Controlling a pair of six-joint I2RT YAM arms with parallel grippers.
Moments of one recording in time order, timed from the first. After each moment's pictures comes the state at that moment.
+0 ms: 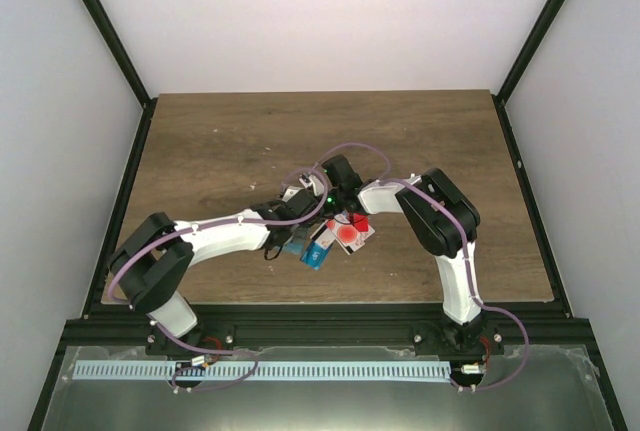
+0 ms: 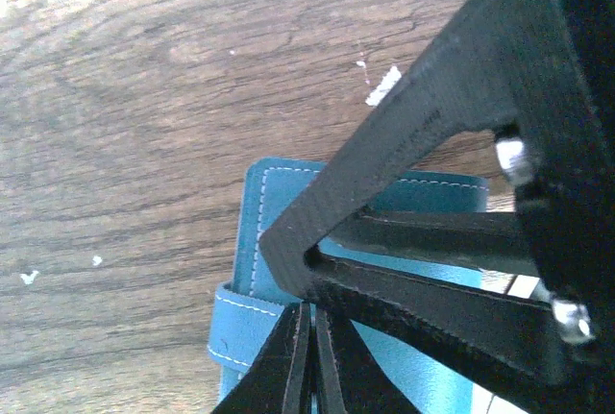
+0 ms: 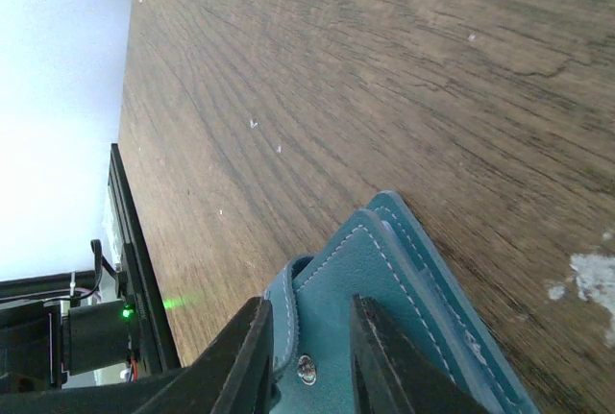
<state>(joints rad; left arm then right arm) -0.86 1.63 0.91 -0.45 -0.37 -0.60 0.66 2.08 1.16 0.09 -0.81 0.57</state>
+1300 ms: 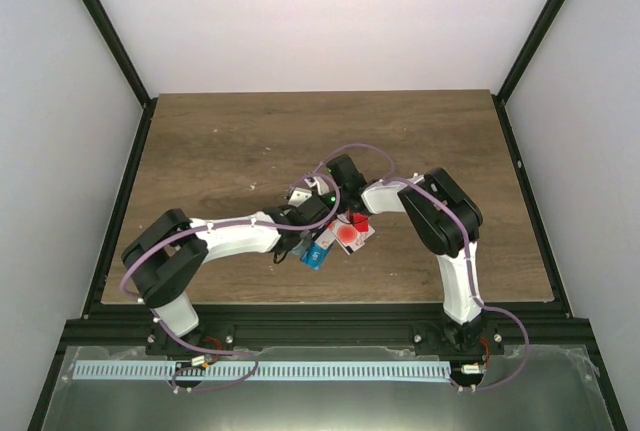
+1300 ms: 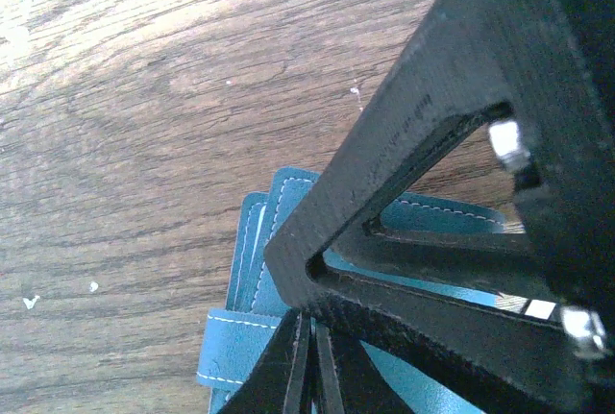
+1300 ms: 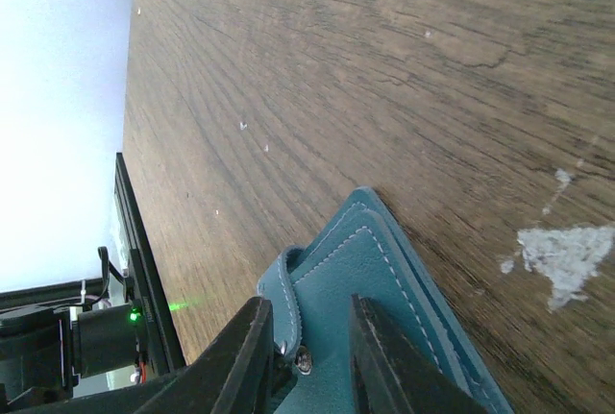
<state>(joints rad) -0.91 1.70 0.94 -0.44 -0.49 -0.61 0.64 2.07 1.14 0.10 -0.82 0.60</state>
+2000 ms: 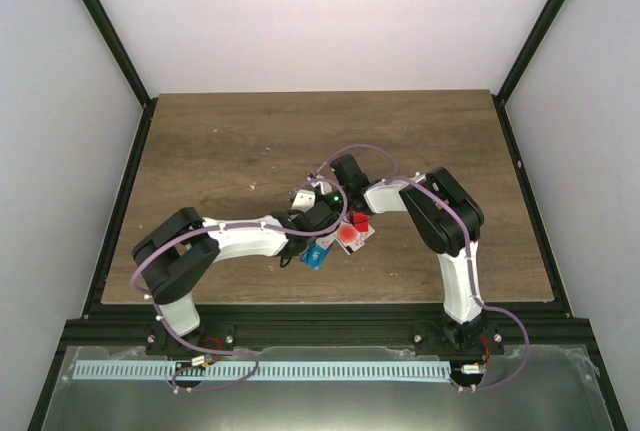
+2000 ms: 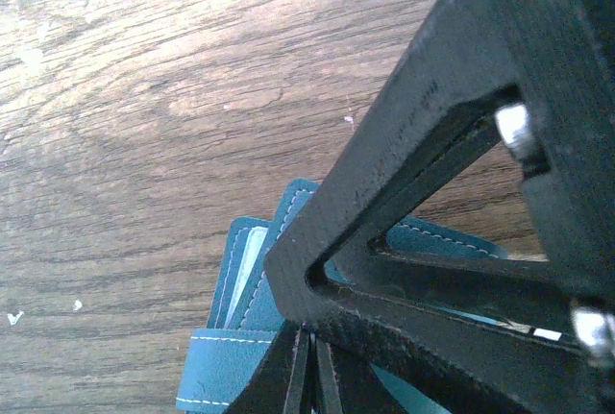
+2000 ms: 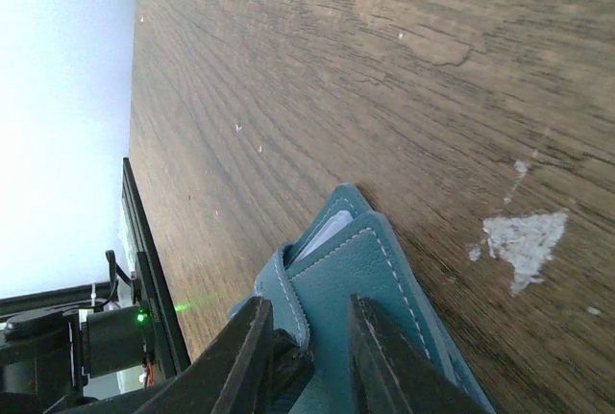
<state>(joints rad) -0.95 1.76 0.94 -0.39 -0.58 -0.67 0.62 2.07 1.12 0.11 -0.84 0.61</state>
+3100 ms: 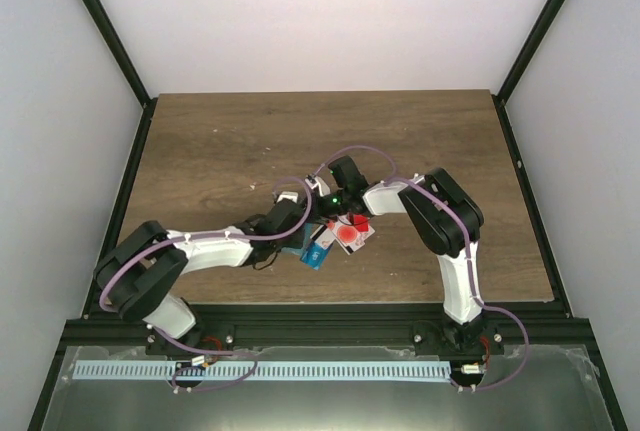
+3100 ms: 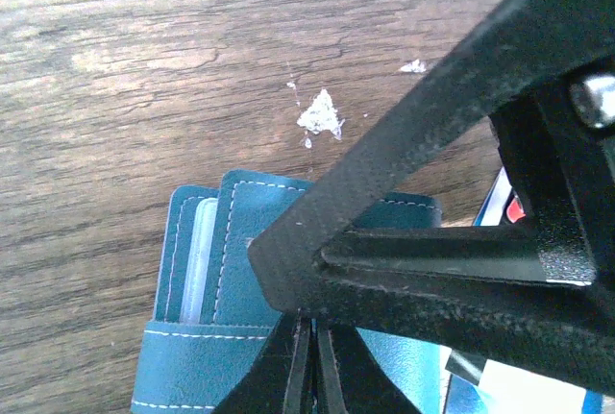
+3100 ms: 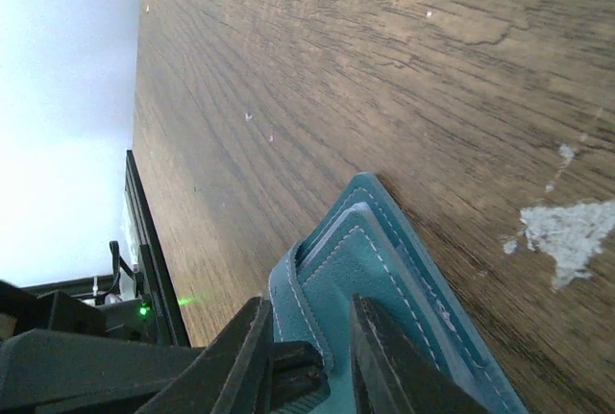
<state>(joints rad) -0.84 1.57 0.68 -0.06 -0.26 -0.58 0.63 2.07 1.11 0.13 -0.84 0.62</state>
